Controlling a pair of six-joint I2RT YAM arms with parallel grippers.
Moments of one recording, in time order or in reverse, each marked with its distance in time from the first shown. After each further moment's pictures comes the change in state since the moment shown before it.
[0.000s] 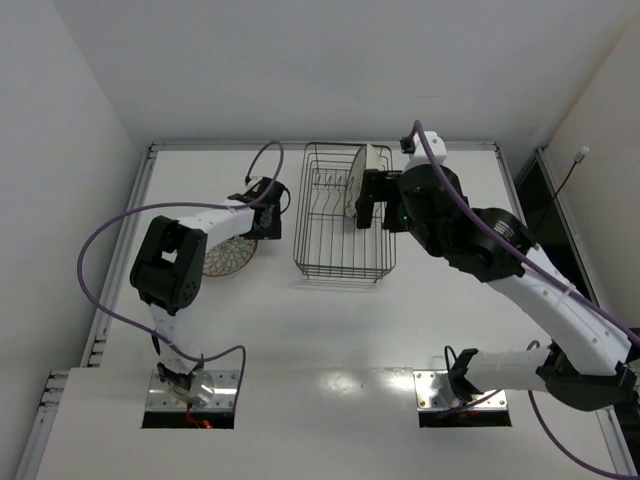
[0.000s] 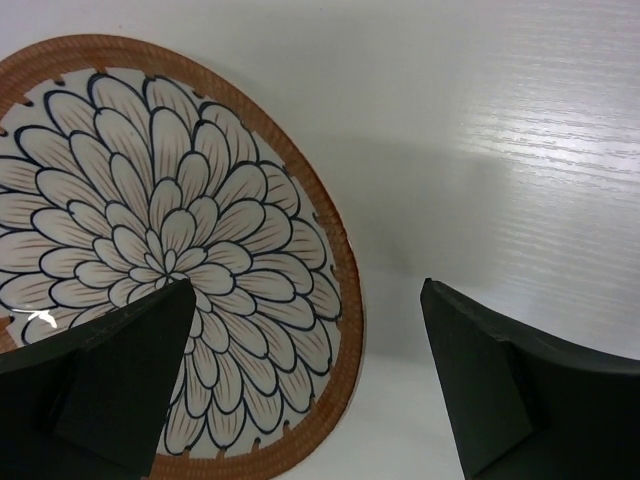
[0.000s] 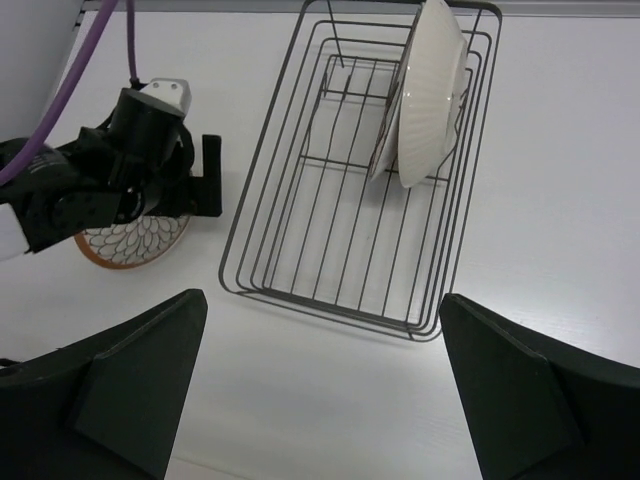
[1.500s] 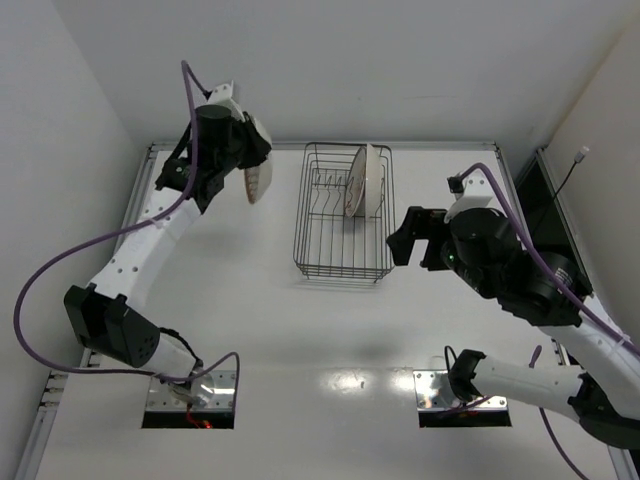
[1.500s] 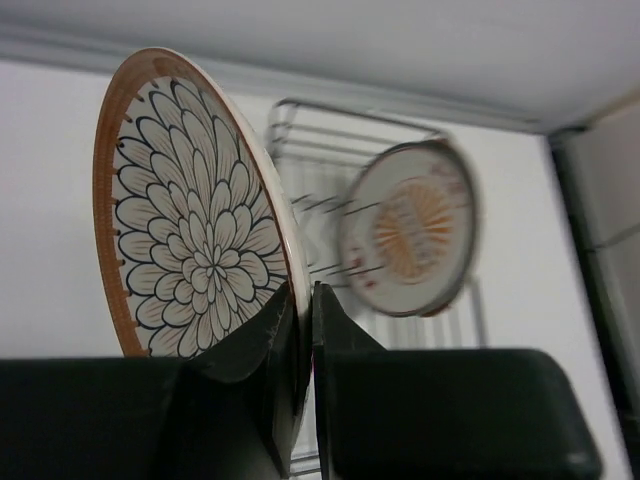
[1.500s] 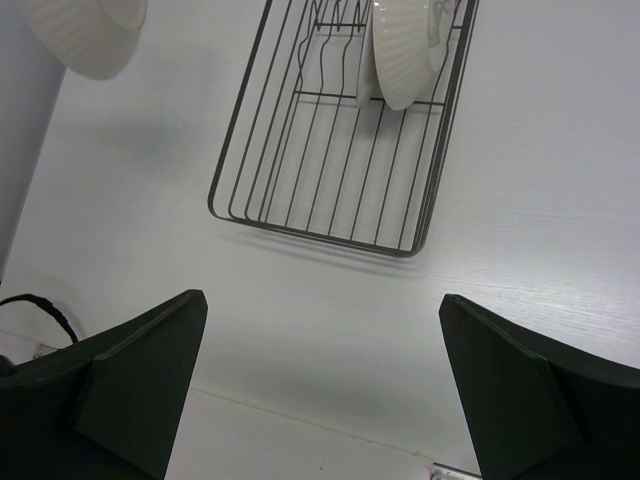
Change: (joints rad) left arm 0.055 -0.384 0.313 0.046 0.430 -0.084; right arm 0.000 -0.317 -0.238 -0.095 -0.077 0.108
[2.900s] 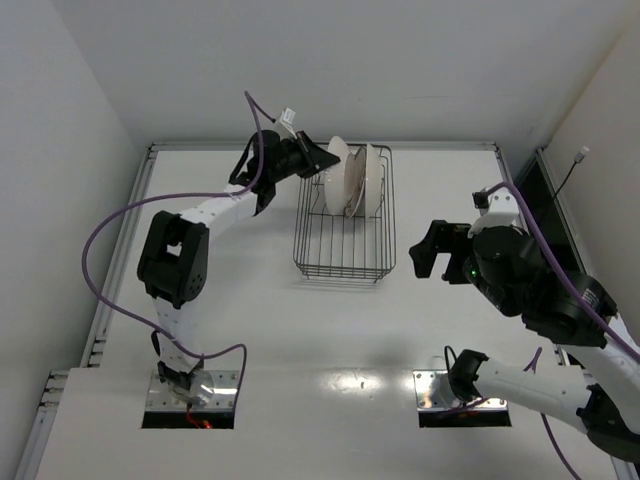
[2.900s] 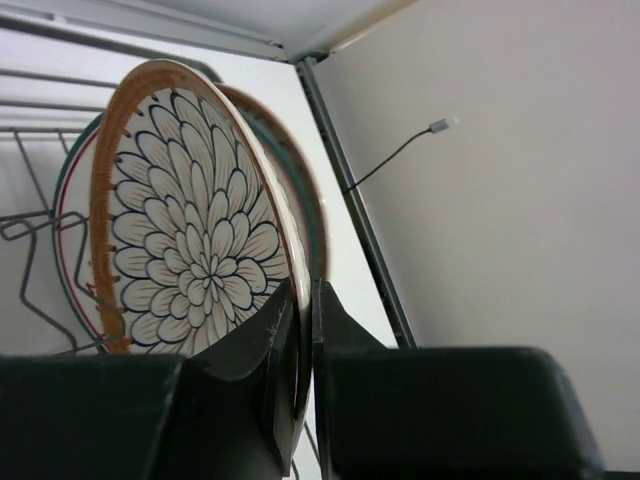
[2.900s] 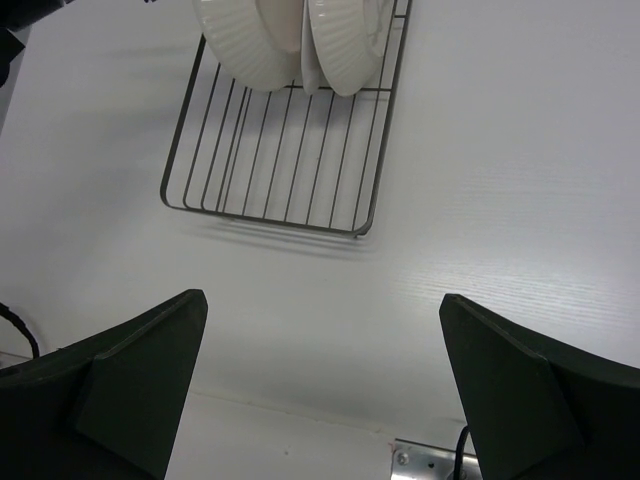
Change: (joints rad) left arm -0.052 0.443 -0.107 0.821 0.533 -0.433; right arm -0.005 -0.114 -0.050 -0.095 0.056 0.009
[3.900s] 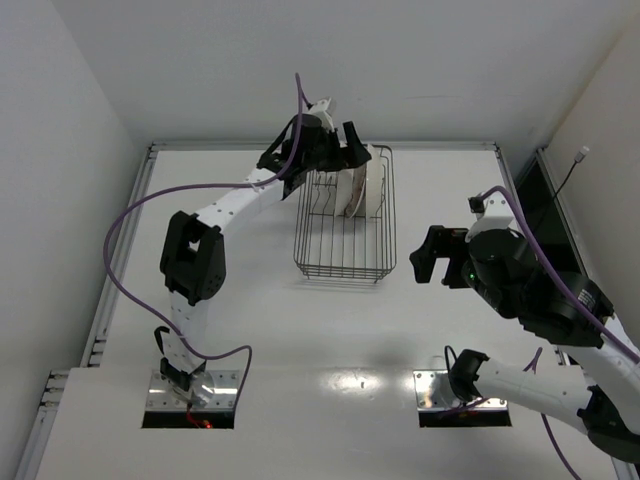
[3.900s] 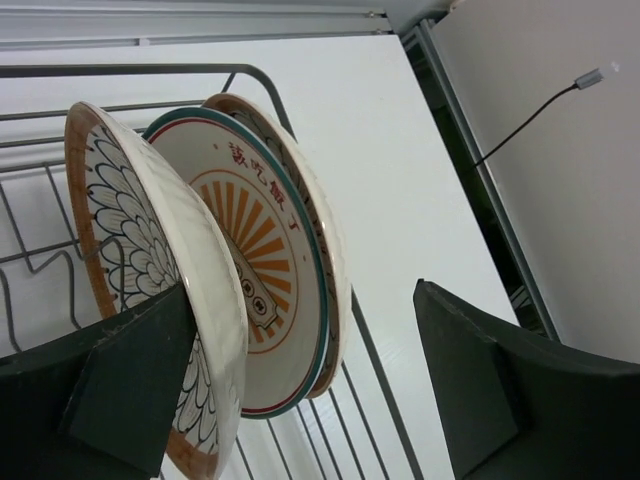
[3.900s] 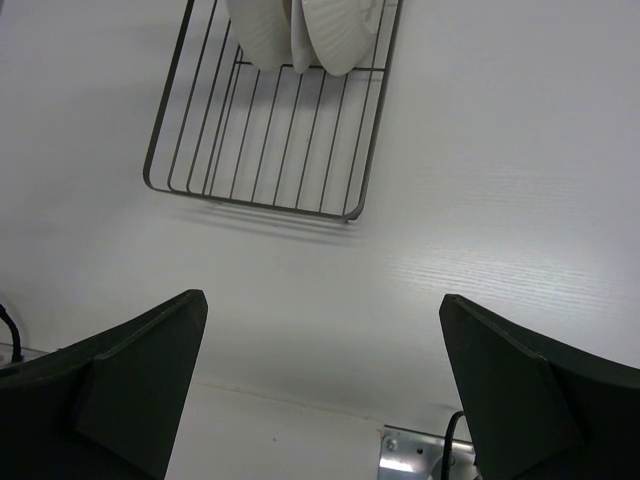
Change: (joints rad) left arm -0.148 0.116 0.372 -0.468 -0.271 0.320; right arm -0.001 -0.010 -0.030 -0.027 -0.008 0.000
